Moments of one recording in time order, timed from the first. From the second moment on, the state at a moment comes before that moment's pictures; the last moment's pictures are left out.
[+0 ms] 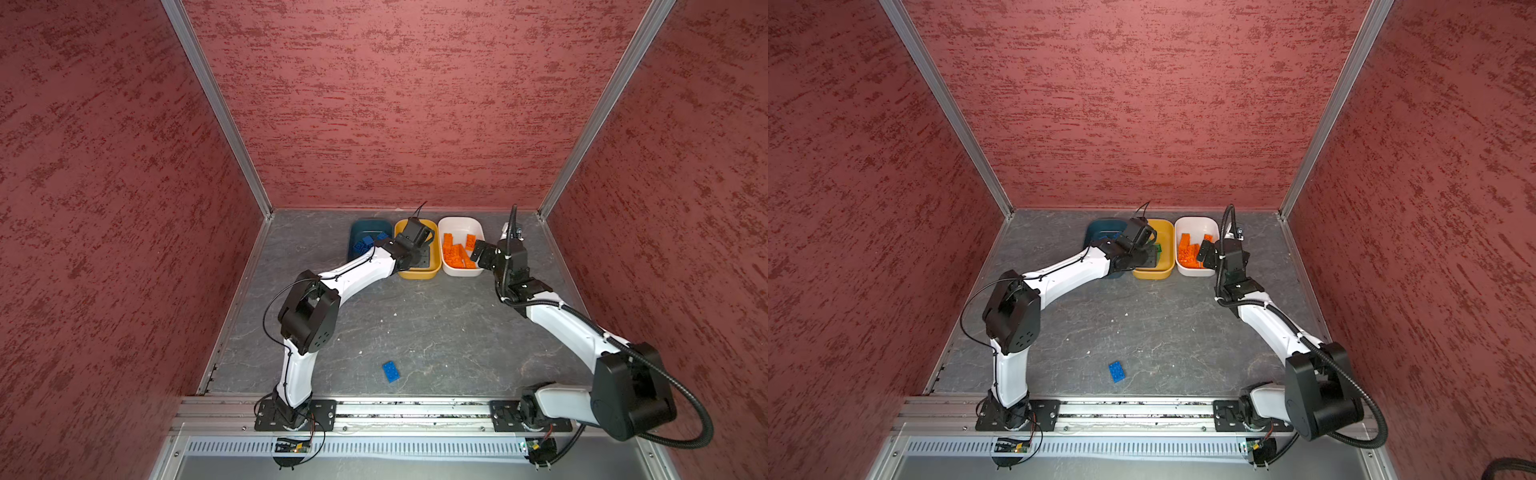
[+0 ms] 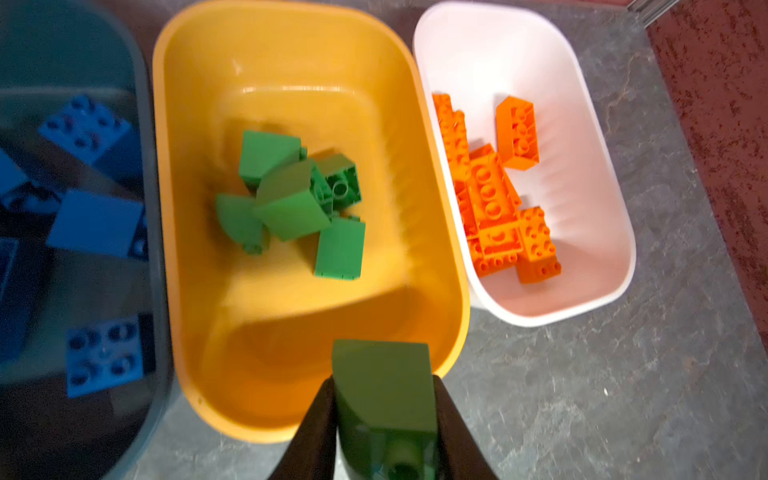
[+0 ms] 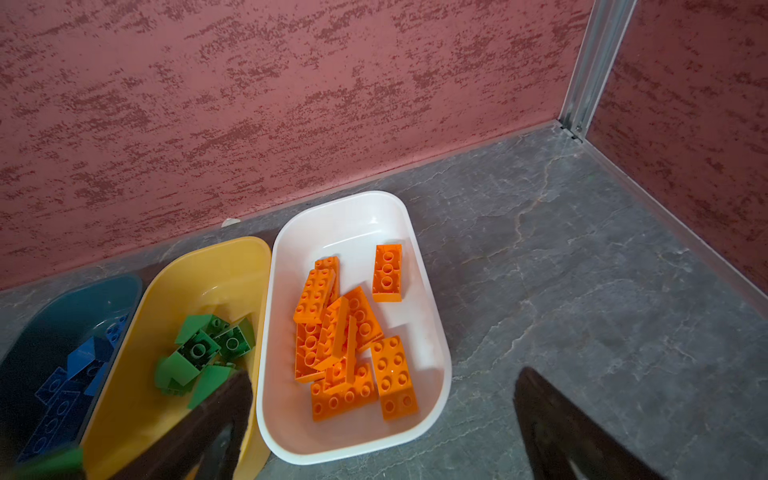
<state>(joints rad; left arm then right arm) -0.69 2.02 1.67 -0.48 -0.12 -0.52 0.27 1.30 0.81 0.08 0.32 0.40</state>
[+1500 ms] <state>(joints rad) -0.80 1.54 1.13 -0.61 -0.05 -0.19 0.34 1.31 0.66 0.14 -0.17 0.29</state>
